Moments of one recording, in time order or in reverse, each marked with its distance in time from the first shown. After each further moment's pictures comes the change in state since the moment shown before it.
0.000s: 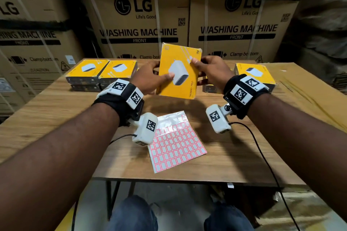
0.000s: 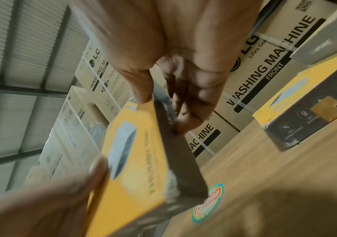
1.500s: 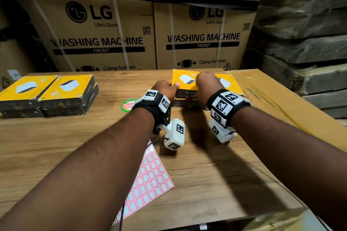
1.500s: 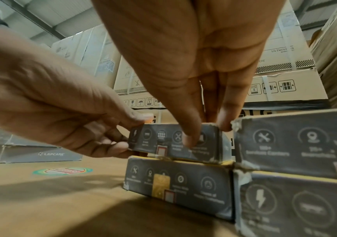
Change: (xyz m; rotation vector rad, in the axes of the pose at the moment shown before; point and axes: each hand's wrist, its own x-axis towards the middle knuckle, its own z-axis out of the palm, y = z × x) left_hand 0.109 0.019 0.159 -0.073 0.022 -0.133; right_hand 0.017 0.026 -0.077 -1.283 0.164 0.127
